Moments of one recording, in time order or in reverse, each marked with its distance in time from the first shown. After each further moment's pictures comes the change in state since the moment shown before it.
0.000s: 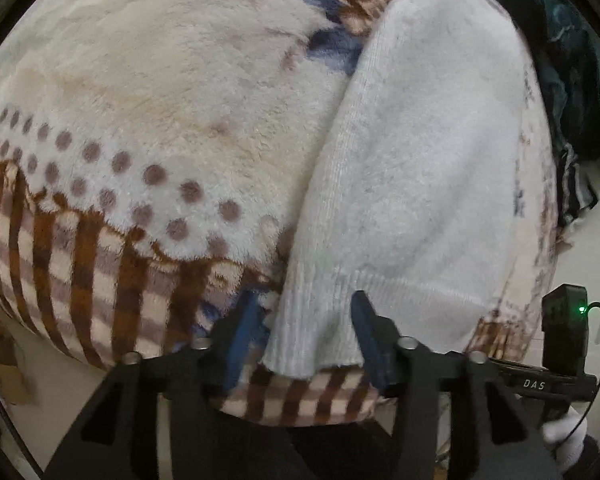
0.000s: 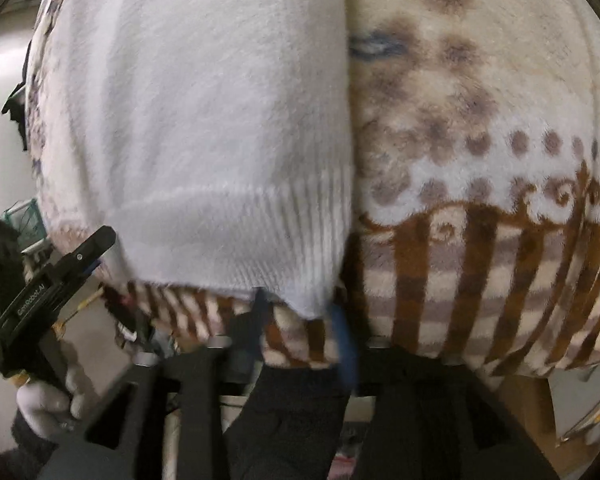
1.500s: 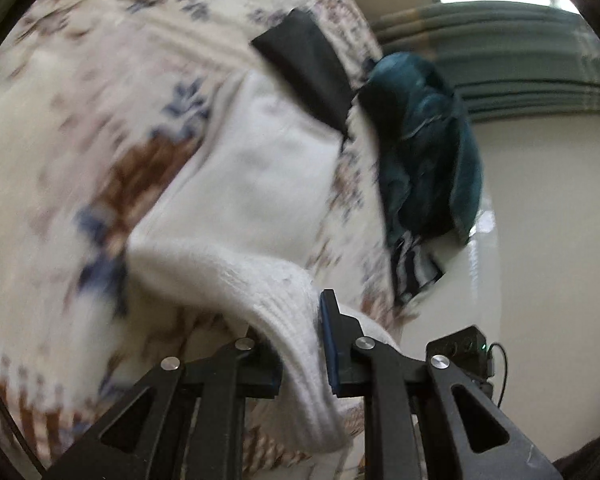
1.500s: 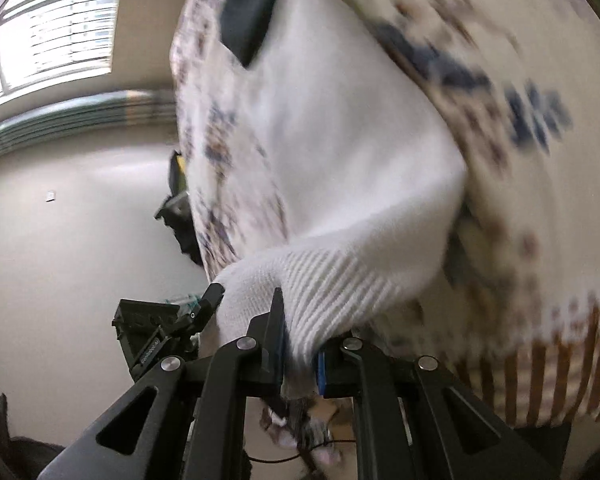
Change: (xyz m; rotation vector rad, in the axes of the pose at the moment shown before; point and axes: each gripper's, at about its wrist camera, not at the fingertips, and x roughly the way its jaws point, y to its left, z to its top) left arm -0.120 -0.089 0.122 0.015 -0.272 -0.581; right arm -0.176 0.034 0.034 0.050 -0.425 0.594
